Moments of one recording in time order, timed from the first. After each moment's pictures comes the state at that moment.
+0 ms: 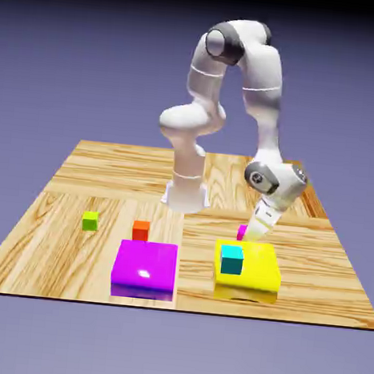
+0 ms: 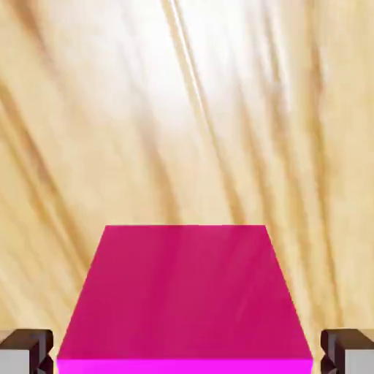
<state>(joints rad) 0.70 0.26 0.11 -2.72 -0.40 2.54 0.69</state>
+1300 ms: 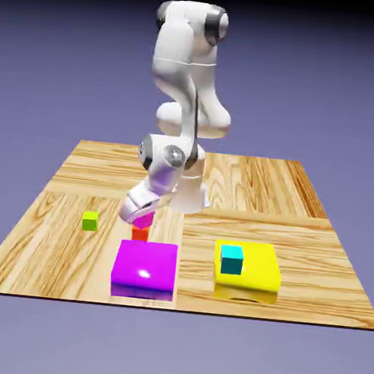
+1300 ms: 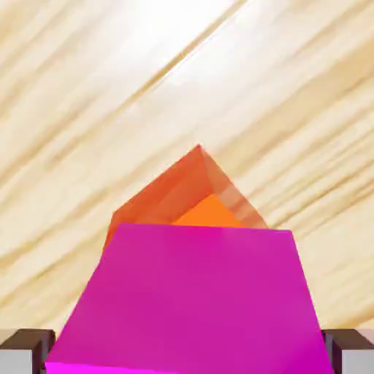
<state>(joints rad) -0.04 -0.16 -0.33 -2.94 -0.81 2.46 0.29</state>
